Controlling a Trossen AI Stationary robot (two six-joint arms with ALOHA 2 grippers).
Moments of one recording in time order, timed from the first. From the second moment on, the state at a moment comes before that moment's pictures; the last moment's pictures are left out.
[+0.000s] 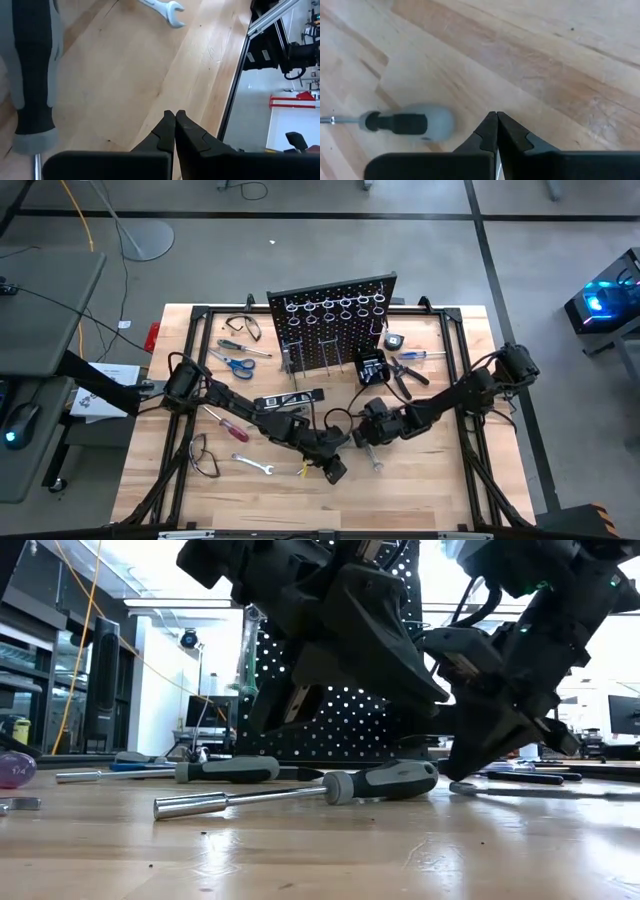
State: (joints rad) left arm -0.34 2.04 1.32 -0.02 0.10 -1.06; right arm 0.37 1.66 0.75 -0.15 0.31 1.35
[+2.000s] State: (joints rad) left arm -0.34 2.04 1.32 0.00 -0.02 -1.02; right arm 0.52 1.67 0.75 -0.36 0.38 2.12
